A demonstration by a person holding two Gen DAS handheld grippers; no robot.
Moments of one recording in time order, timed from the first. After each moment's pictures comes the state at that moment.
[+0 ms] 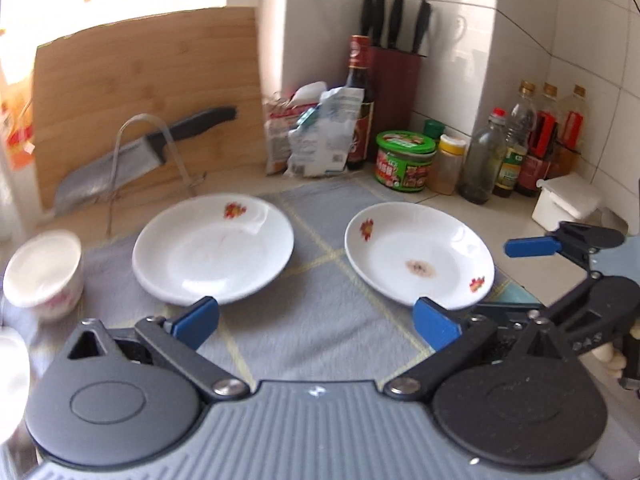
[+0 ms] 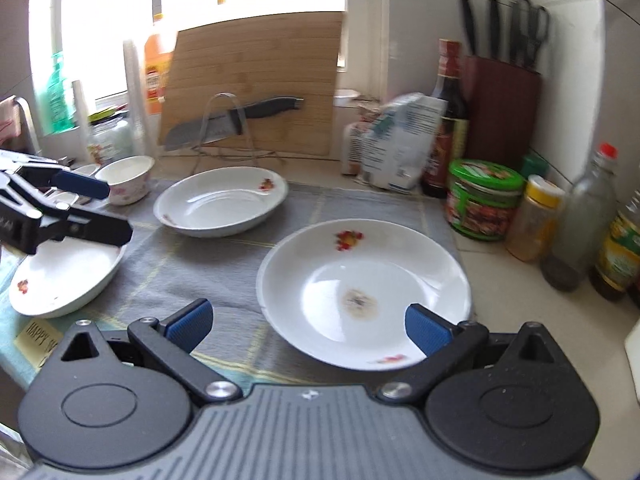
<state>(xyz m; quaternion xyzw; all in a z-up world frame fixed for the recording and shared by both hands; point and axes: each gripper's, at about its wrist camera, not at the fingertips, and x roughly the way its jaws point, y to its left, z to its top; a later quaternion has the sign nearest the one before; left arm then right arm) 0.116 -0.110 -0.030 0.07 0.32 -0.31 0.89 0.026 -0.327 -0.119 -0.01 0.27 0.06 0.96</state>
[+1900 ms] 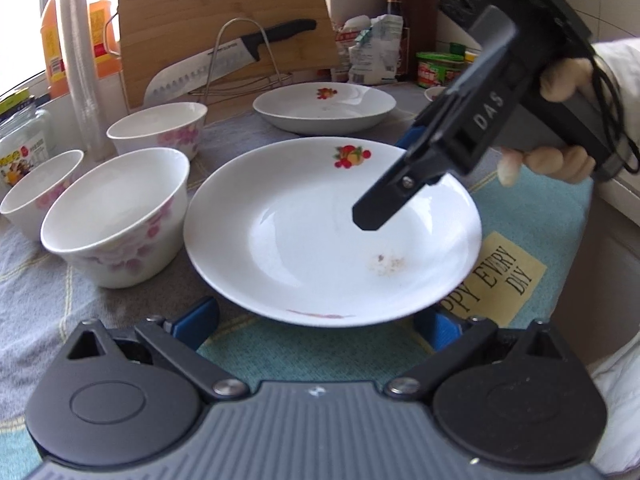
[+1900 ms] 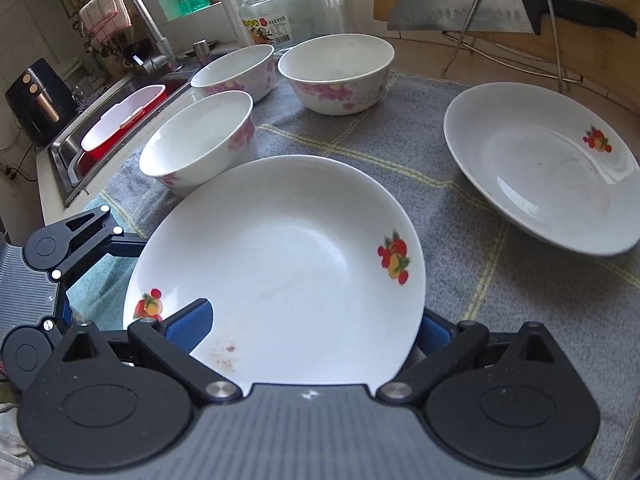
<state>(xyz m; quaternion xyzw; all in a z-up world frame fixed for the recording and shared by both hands) 0.094 0.072 -0.129 0.14 0.32 -0.33 0.88 0.167 -0.107 -0.149 -0.01 0.45 0.29 0.84</state>
